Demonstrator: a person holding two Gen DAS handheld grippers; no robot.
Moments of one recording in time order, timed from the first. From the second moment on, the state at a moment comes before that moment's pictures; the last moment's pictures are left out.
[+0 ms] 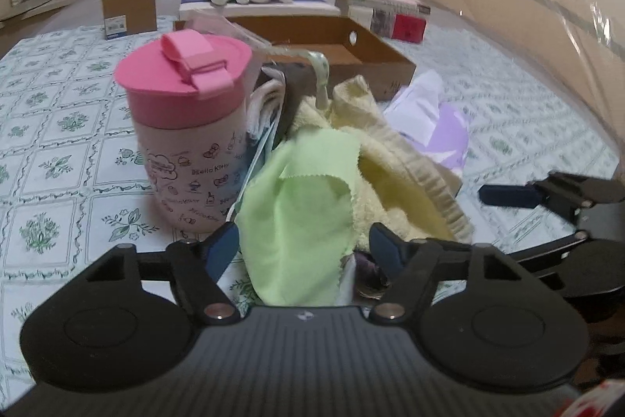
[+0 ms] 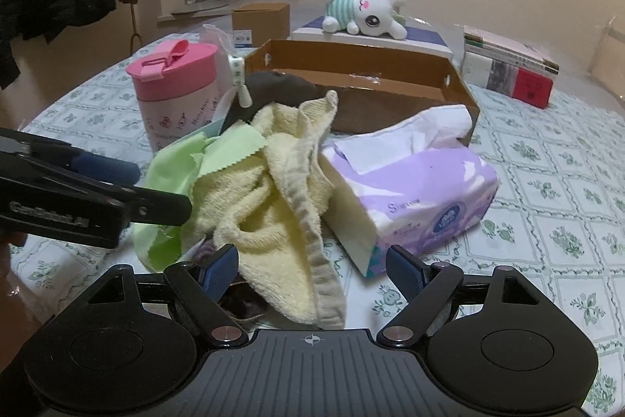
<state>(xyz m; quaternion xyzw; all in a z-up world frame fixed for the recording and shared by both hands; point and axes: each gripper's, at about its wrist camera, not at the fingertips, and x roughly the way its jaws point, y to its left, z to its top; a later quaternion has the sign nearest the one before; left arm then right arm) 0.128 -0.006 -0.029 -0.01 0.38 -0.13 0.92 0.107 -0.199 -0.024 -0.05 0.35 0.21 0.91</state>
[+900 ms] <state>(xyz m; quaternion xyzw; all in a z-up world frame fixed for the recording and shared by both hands) 0.090 0.059 -0.006 -0.05 0.36 -0.08 0.93 0.100 -0.185 -0.017 -0.04 0.33 0.23 0.91</state>
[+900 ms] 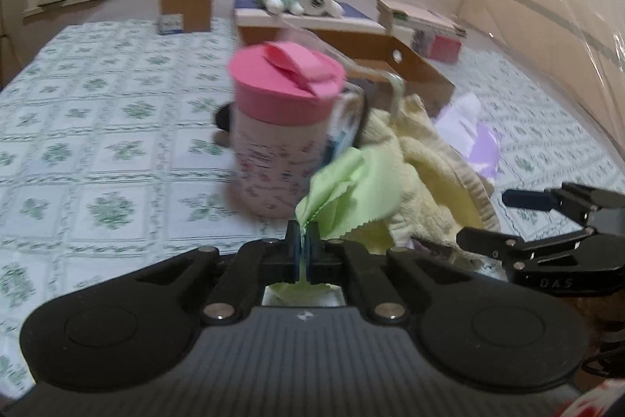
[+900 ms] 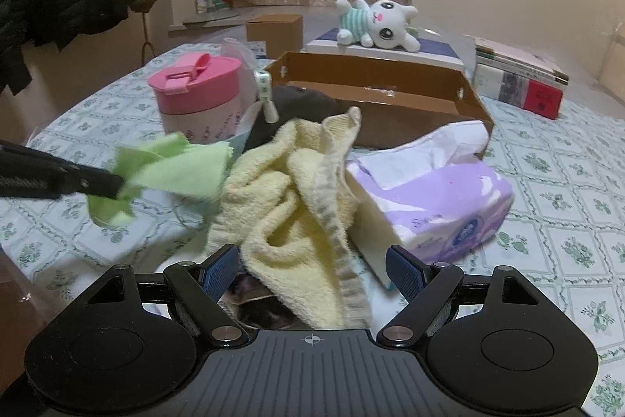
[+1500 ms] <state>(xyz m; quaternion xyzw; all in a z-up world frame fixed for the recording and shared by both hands) 0.080 0.078 -0.021 -0.07 0.38 -0.07 0.92 0.108 -0.157 -0.044 -0.02 0.38 0.26 0.89</state>
